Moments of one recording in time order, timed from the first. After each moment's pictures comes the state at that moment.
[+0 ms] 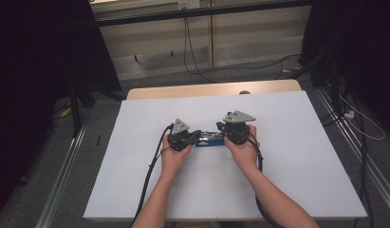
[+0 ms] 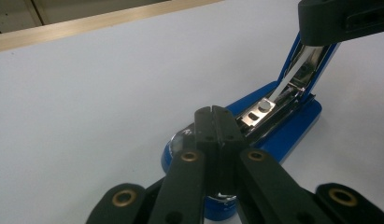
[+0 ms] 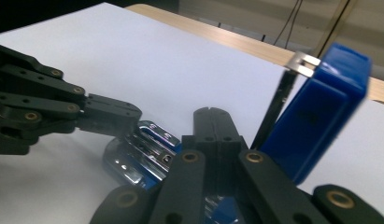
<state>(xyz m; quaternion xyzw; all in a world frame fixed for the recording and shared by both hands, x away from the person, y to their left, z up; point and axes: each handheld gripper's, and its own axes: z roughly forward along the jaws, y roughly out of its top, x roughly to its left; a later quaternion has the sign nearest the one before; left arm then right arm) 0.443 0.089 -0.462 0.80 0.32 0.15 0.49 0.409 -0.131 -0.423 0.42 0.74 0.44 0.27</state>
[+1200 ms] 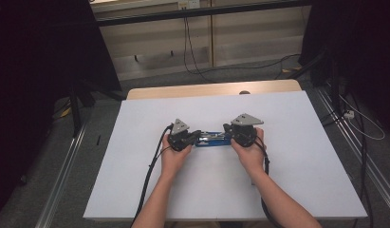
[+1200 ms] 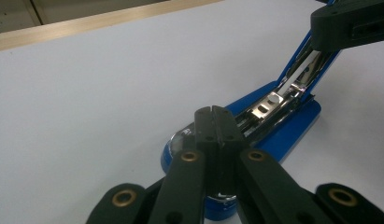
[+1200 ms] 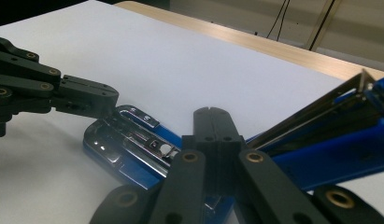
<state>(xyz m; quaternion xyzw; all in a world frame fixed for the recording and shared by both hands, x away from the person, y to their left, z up) 0.443 0.089 -0.462 0.80 0.32 0.15 0.49 0.404 -0.151 -0.434 0.44 0.73 0.44 0.27</state>
